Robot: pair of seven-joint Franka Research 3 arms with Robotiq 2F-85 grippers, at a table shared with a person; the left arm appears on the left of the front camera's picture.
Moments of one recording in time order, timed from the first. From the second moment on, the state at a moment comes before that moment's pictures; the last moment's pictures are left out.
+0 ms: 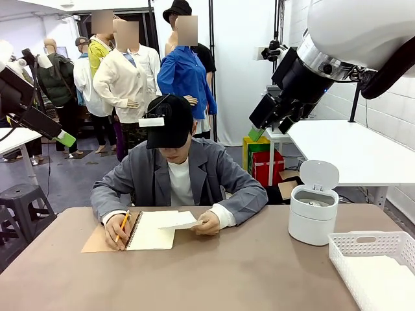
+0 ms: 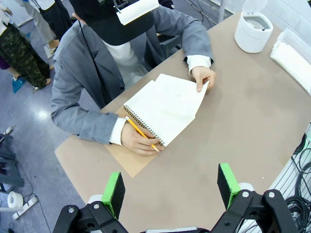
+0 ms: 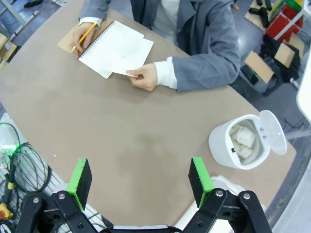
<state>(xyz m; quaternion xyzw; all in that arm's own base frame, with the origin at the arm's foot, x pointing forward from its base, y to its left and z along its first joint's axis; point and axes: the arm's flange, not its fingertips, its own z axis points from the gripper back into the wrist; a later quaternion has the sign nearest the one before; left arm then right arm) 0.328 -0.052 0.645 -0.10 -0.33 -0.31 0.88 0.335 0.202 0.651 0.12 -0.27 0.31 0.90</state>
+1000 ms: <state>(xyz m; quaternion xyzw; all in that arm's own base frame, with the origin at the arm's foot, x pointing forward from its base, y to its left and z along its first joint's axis) 0.328 -0.052 0.645 -0.10 -0.33 -0.31 0.88 0.335 0.202 0.651 0.12 -0.27 0.31 0.90</state>
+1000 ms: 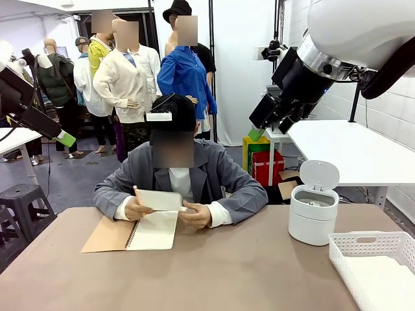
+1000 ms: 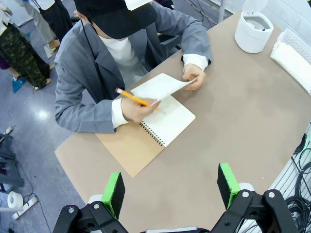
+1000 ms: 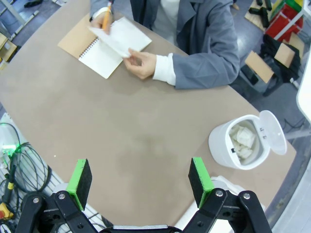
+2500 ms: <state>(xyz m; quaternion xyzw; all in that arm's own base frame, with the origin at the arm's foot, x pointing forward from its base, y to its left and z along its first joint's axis) 0.328 -0.052 0.645 -0.10 -0.33 -0.31 0.88 0.335 0.202 0.651 0.12 -0.27 0.31 0.90</state>
